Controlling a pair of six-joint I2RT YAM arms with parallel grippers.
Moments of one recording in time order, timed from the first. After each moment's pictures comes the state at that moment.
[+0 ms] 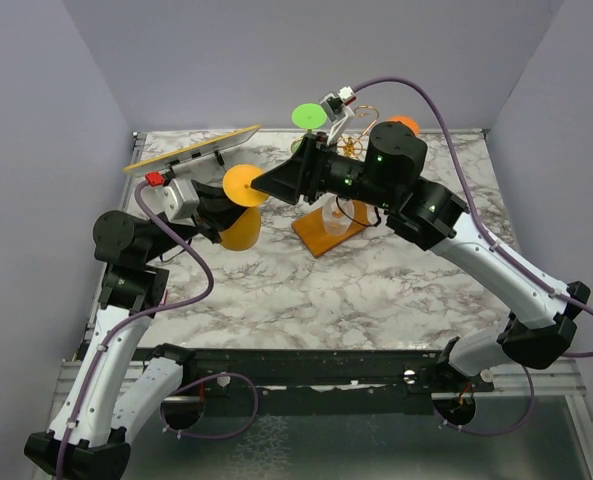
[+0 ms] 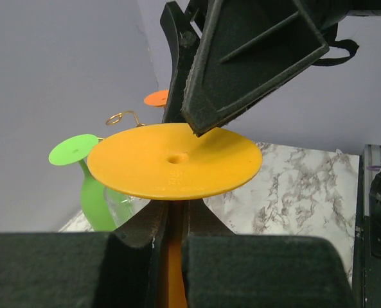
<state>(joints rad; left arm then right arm) -0.25 0.78 0.94 0.25 0.84 -0.12 0.93 1.45 1.73 -0.26 -0.27 0.66</state>
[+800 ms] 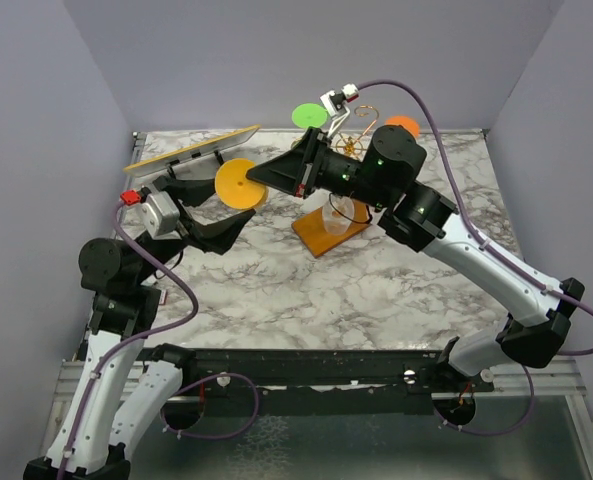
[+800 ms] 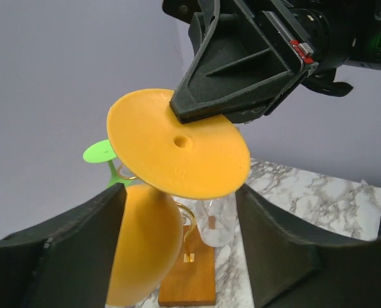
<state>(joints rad) -0.25 0.67 0.90 0.25 0.71 -0.16 0.93 1.46 1.66 -0.05 -0.31 0.89</state>
